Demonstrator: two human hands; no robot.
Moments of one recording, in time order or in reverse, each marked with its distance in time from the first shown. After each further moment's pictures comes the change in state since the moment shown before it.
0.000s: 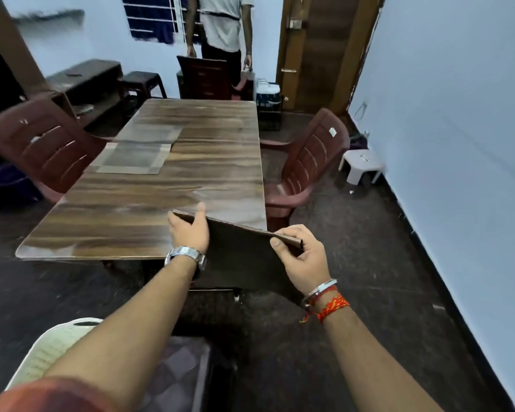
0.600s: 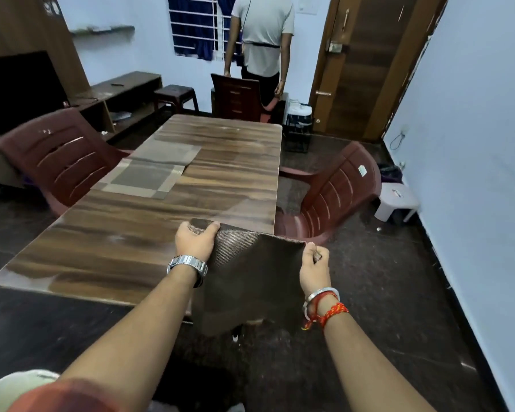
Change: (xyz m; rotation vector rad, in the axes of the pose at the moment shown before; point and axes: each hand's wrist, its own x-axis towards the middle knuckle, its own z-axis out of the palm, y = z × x) left_hand 0.097 0.049 0.078 -0.118 0.119 0.053; right_hand 0.161 0.117 0.005 -0.204 0.086 0.762
